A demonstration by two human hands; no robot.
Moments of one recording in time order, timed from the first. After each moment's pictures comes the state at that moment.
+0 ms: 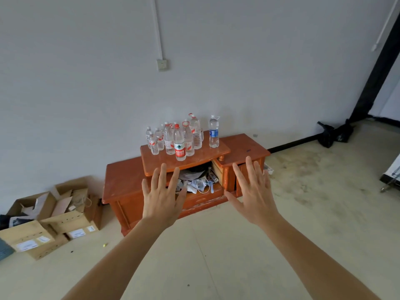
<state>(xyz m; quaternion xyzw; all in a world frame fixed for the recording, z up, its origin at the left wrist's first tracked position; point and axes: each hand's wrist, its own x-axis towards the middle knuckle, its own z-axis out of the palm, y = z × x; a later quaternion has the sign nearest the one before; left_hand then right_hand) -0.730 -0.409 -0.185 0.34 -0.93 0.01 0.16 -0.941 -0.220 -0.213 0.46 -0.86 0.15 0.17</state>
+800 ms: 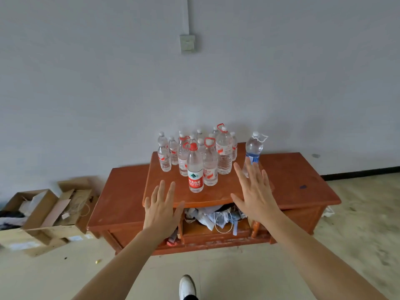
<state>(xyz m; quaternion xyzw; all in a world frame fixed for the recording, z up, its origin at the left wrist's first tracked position) -1.077 -0.771 -0.284 0.50 -0.86 -0.10 0.09 -1.352 -0.651 -0.270 0.59 -0.79 0.11 0.07</state>
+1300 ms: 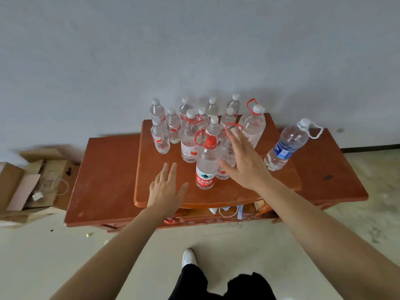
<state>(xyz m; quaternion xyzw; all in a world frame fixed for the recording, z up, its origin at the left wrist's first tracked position) -1.158 -1.023 -0.379 0.51 -0.82 -0.26 0.01 -1.406 -0.944 -0.317 0.62 -0.75 0.20 -0.06</state>
